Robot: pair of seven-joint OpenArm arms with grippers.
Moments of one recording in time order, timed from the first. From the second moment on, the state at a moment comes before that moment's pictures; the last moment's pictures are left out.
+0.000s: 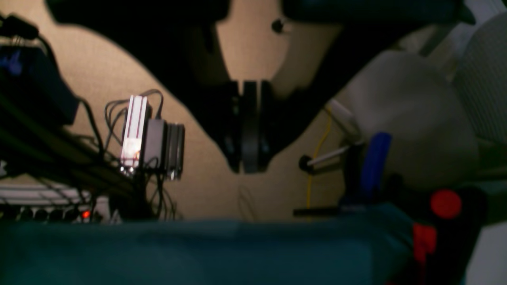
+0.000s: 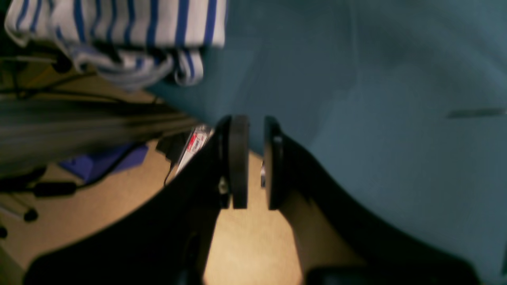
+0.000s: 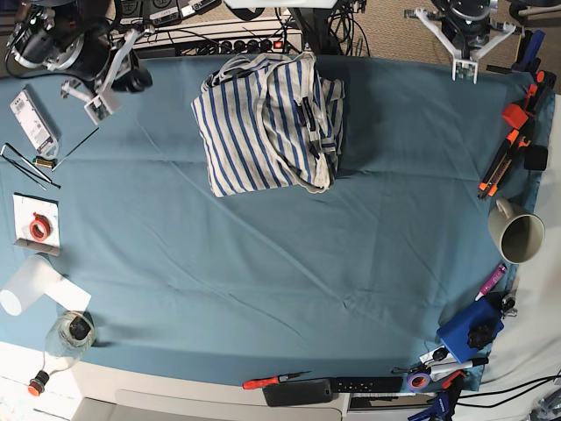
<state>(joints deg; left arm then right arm) 51.9 -3.1 -9.9 132.1 7.7 -4.9 57.2 -37.6 20.6 35.3 128.4 50.9 38.6 -78.1</state>
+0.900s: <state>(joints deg) 56.5 -3.1 -9.9 120.9 5.3 -5.2 57.1 -51.6 20.7 35.3 109.7 44.5 38.5 -75.7</state>
